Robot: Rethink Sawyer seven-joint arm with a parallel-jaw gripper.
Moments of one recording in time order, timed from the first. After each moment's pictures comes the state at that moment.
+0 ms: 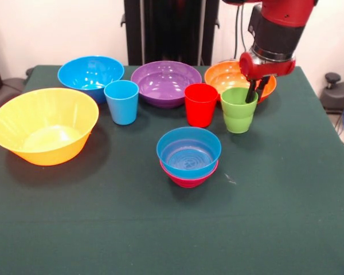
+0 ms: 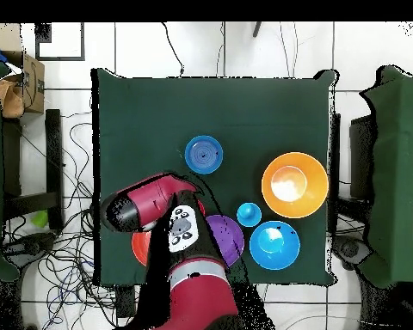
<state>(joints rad) -0.04 -0.61 0.15 1.72 -0.43 0.53 1.84</state>
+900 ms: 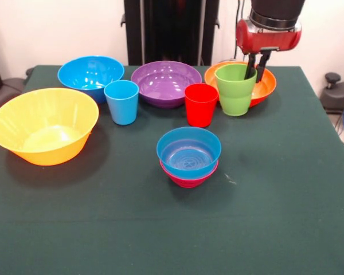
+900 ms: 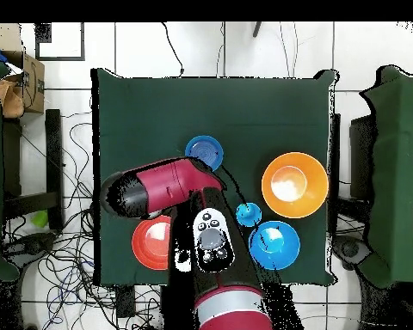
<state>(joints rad) -0.15 -0.77 0.23 1.72 -0.35 0.68 1.84</state>
